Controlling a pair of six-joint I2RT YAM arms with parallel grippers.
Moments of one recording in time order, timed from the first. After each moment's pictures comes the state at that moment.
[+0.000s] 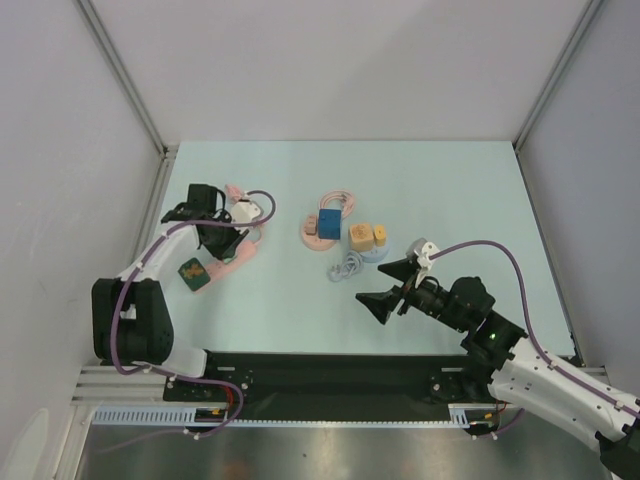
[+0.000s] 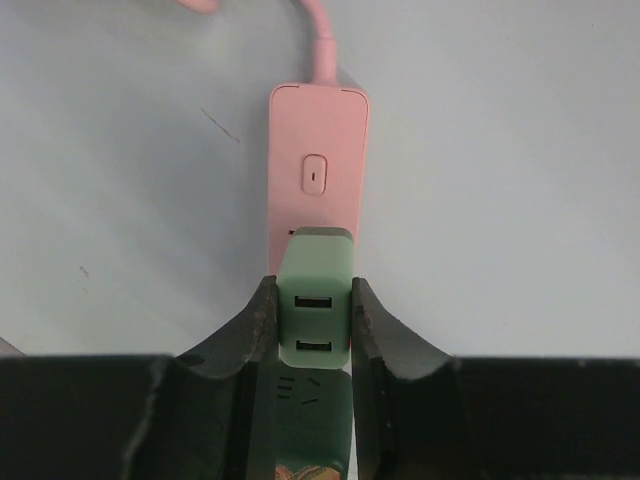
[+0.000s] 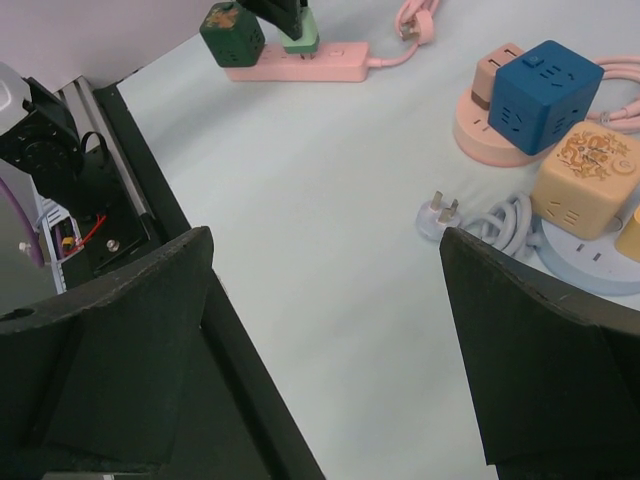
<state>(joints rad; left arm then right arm) -0.06 1.47 1.03 -0.66 0.22 0.75 0.85 0.57 0.39 0.17 -0.14 0.22</state>
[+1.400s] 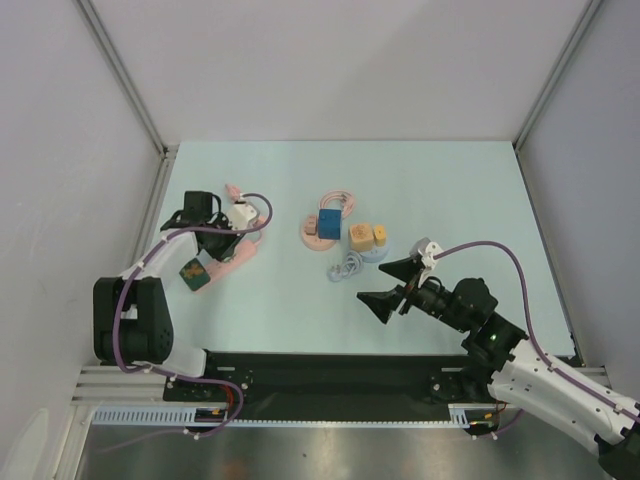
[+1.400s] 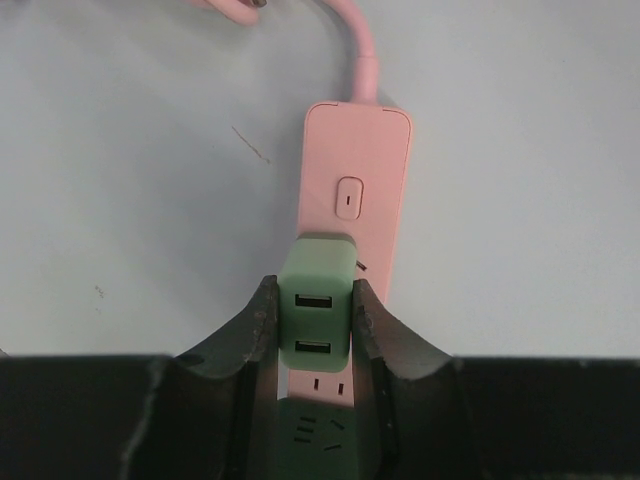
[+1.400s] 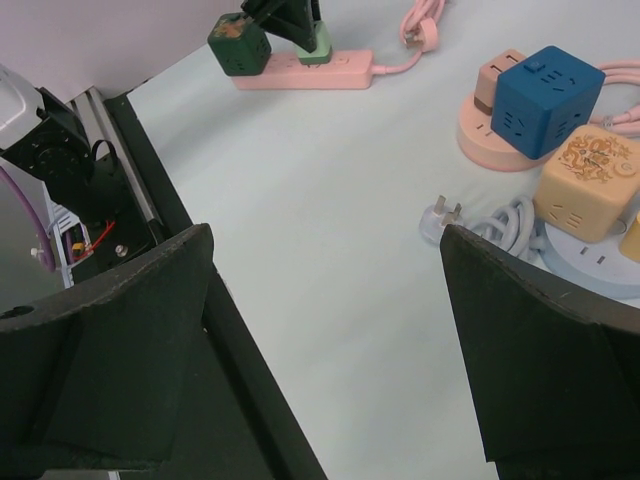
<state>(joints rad) -0.02 1.49 0.91 -0.48 0.24 0.76 0.83 0.55 0.37 0.20 -0.17 0.24</state>
